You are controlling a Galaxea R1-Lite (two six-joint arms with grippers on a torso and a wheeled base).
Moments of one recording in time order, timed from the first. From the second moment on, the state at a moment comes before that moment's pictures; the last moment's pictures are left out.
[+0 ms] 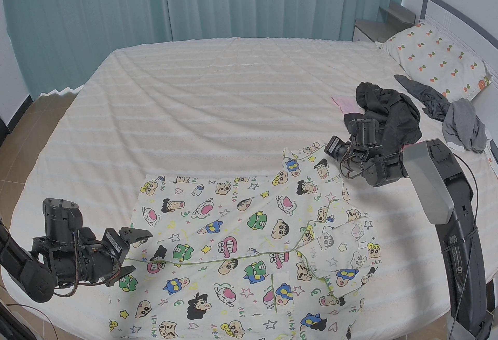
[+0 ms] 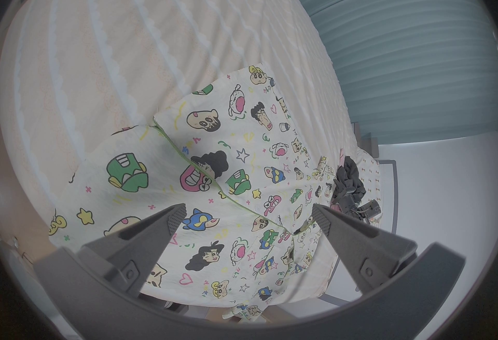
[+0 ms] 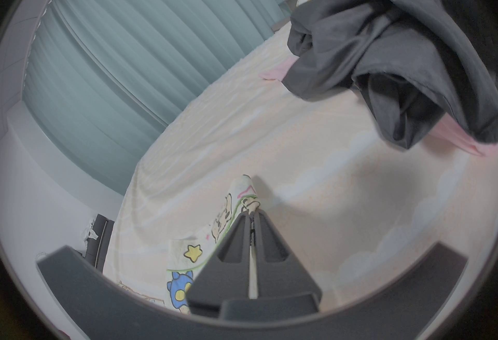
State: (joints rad) left arm -0.15 1.69 -0.19 -0.82 -0.26 -1.08; right arm 0.21 2.68 -1.90 -0.42 0.00 0.68
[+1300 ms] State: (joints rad) left arm -0.15 1.69 -0.29 -0.87 -0.18 -1.06; right arm 0.18 2.35 -1.27 -0.62 -0.01 0.63
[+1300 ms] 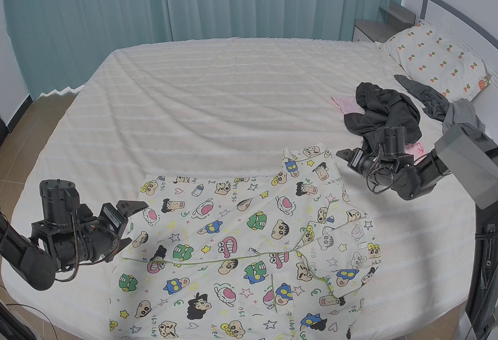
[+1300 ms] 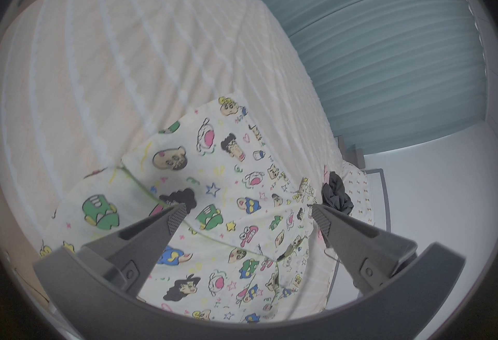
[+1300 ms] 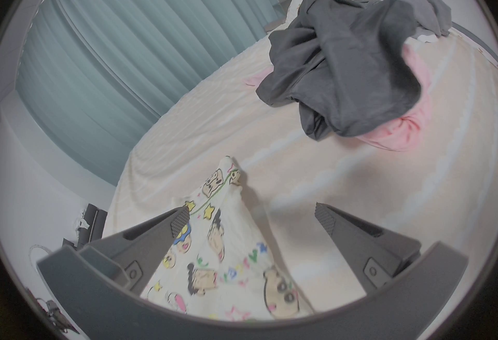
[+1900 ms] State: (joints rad) left arm -0.11 1.86 -0.92 -0.37 -0.12 -0.83; right arm 0.16 1.96 -0.42 -1.32 0.03 0.64
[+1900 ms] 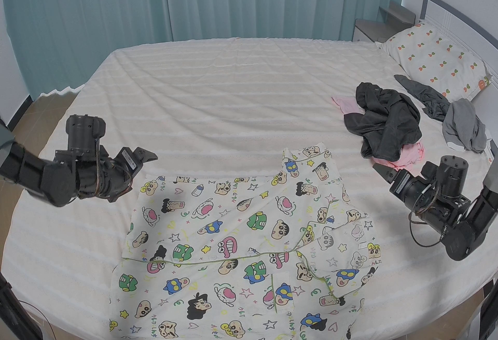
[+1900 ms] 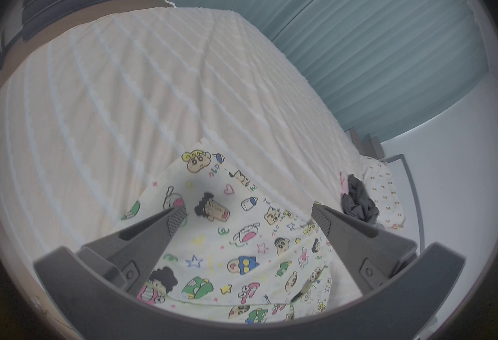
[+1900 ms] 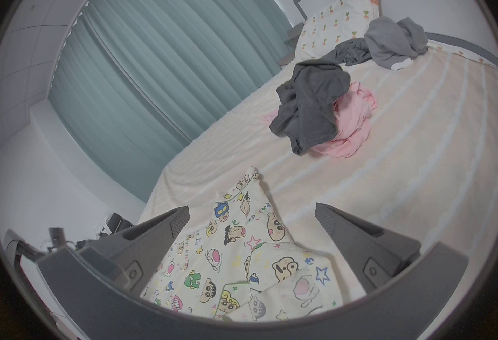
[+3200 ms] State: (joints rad) left arm -0.03 1.58 -0.24 -0.39 -0.33 -0.70; right arm 0.18 1.78 -0.02 -1.43 0.15 0.49
